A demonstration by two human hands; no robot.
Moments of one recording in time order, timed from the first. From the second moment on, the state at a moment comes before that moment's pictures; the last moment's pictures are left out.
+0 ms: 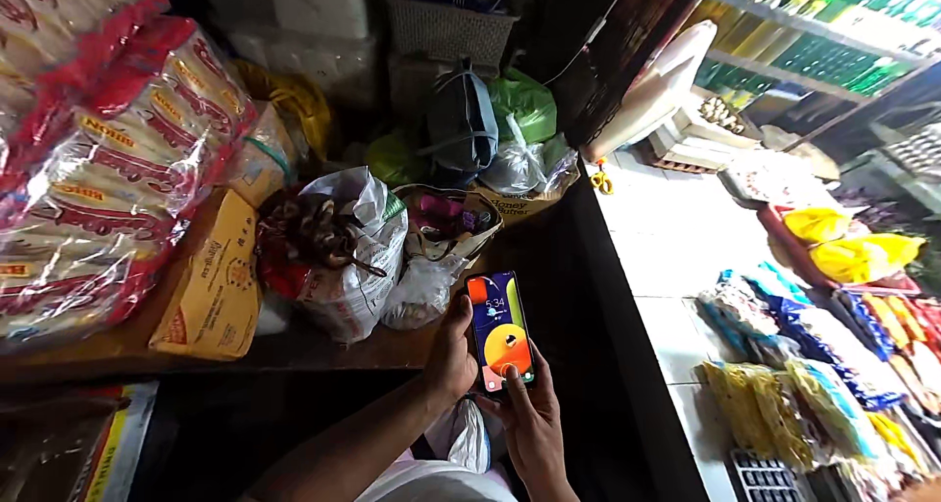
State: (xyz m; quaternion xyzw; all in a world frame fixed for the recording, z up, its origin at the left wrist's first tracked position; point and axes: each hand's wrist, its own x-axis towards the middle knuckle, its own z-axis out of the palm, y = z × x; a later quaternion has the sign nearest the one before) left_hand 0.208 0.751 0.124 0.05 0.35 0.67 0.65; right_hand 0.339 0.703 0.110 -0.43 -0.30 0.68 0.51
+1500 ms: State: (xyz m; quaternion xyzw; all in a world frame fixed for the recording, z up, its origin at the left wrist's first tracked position) left_hand 0.208 0.748 0.130 0.06 0.35 0.68 0.65; right_hand 0.341 0.704 0.102 -0.38 -0.28 0.71 0.53
